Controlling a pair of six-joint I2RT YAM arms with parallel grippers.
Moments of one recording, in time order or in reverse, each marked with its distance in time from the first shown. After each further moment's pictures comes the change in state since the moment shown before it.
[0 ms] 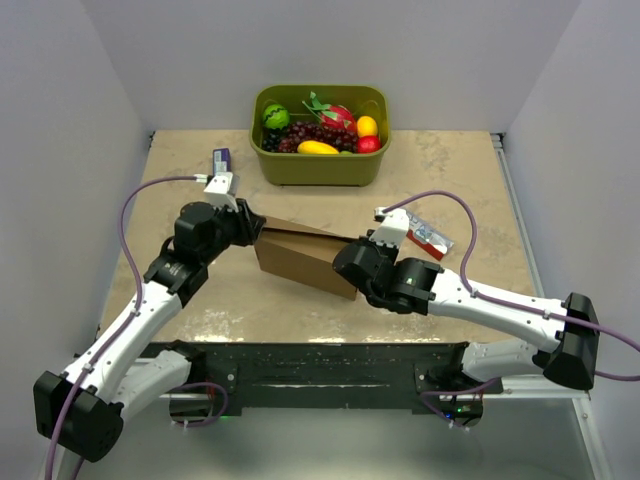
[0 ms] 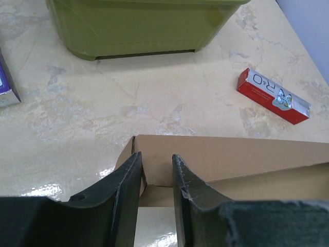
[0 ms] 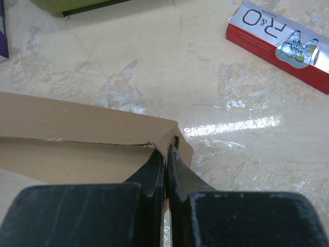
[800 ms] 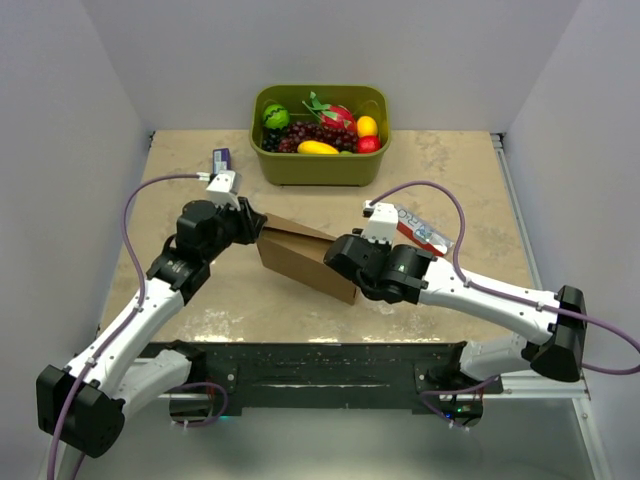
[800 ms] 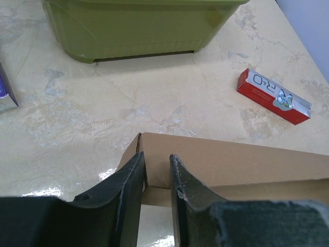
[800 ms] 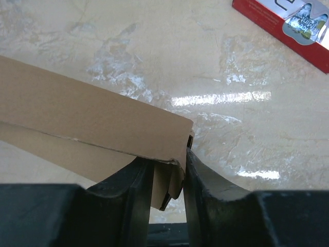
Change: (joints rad) left arm 0.002 0.024 0.000 0.030 0.011 0.010; right arm 0.000 0.076 0.162 -0.212 -0.111 0.024
